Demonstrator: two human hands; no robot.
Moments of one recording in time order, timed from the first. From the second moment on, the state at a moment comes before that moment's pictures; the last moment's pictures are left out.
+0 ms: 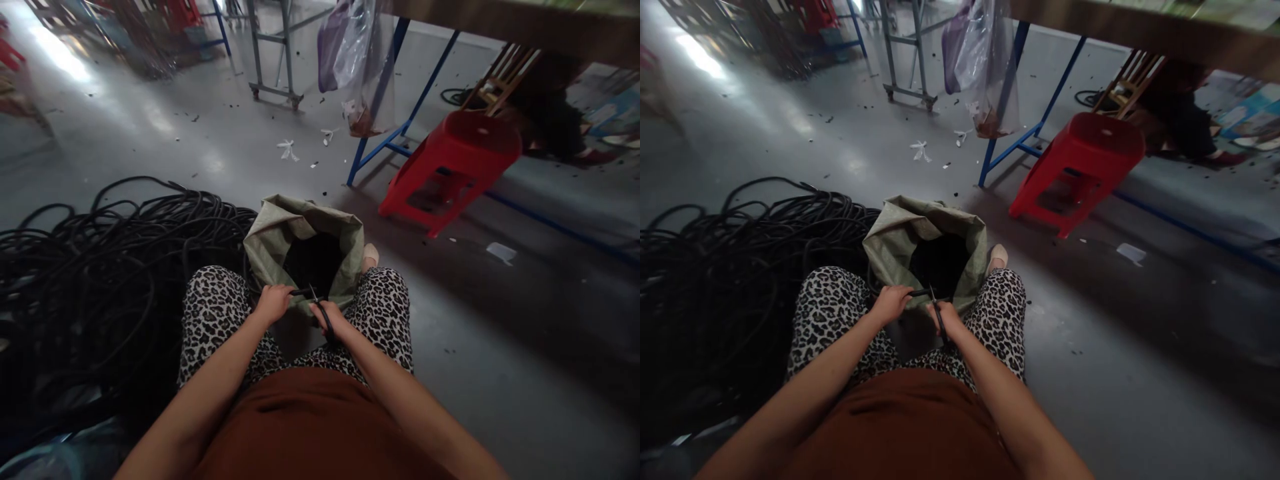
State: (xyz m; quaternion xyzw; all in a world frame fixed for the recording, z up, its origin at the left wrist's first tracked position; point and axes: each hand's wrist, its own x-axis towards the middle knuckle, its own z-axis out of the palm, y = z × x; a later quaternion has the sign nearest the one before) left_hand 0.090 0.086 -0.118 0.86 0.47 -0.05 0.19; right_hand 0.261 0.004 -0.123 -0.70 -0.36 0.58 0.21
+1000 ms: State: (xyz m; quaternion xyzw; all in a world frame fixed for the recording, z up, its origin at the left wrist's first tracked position) left_hand 0.089 0.088 -0.114 0.85 0.49 0.00 0.18; right_hand 0.262 0.000 -0.115 -0.64 -0.33 0.66 0.21
